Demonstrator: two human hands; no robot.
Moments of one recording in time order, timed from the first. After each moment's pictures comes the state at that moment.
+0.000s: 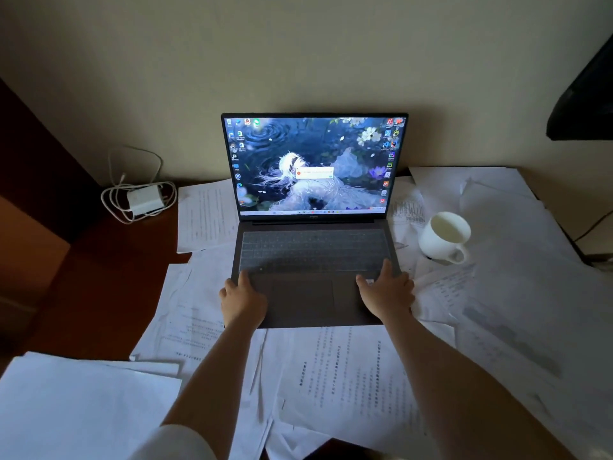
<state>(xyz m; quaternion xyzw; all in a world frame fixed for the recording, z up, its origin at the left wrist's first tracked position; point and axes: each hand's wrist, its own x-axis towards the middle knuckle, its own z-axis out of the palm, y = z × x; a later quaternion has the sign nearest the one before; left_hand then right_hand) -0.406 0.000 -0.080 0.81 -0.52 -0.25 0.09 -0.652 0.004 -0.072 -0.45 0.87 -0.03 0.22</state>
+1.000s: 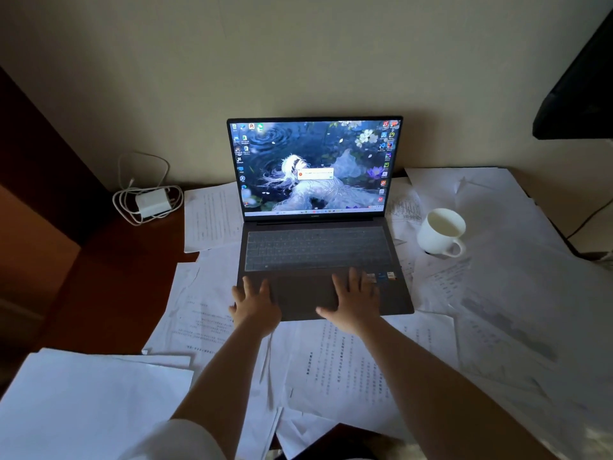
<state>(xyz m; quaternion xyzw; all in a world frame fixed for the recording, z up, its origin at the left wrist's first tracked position) -0.405 0.025 -0.079 0.74 -0.62 -0.24 -0.05 -0.601 0.035 -0.078 -0.66 0.71 0.10 0.21</state>
